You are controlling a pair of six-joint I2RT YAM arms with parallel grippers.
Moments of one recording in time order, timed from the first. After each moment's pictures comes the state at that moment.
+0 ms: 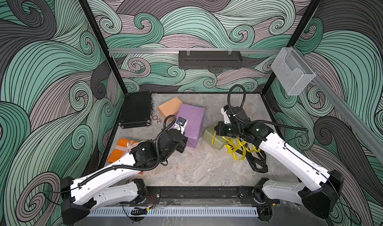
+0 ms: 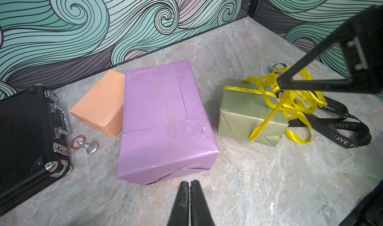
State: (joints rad) left arm -1.02 0.98 0.98 -0.62 -0.47 -0.27; right arm 0.66 1.21 1.18 -0.74 -0.08 0.60
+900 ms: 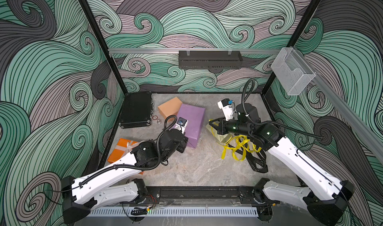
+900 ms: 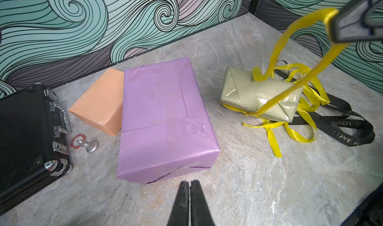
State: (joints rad) left arm -1.02 0.99 0.98 -0.62 -0.47 -0.27; right arm 0.67 1.14 1.22 -0.60 -0.29 0.45
